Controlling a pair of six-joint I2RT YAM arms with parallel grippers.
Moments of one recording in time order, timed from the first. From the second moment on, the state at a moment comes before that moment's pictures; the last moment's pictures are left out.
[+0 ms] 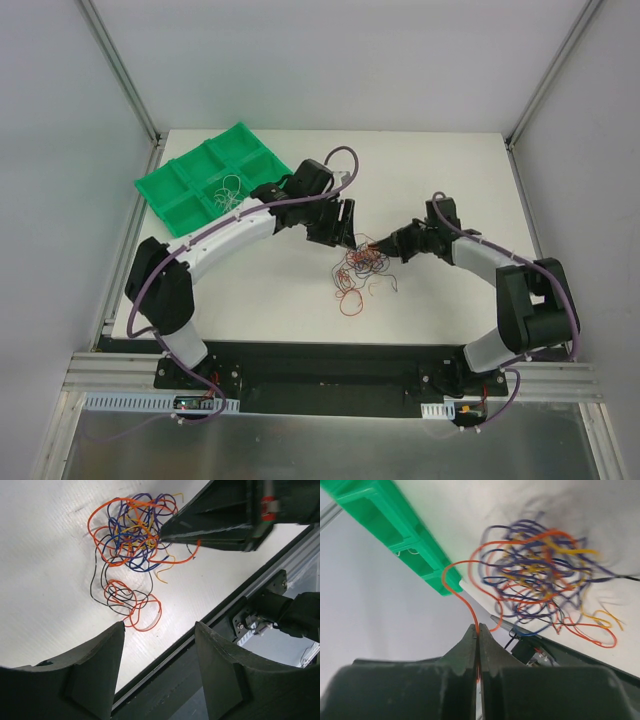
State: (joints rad) left arm -0.73 1.67 1.42 -0.63 0.35 -0.53; right arm 0.24 1.53 0.73 -0.11 -0.65 1.47
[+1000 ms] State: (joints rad) left arm -0.68 2.12 1.52 -0.47 0.48 -0.56; right arm 0.23 1.25 1.90 -0.64 -0.44 1.16
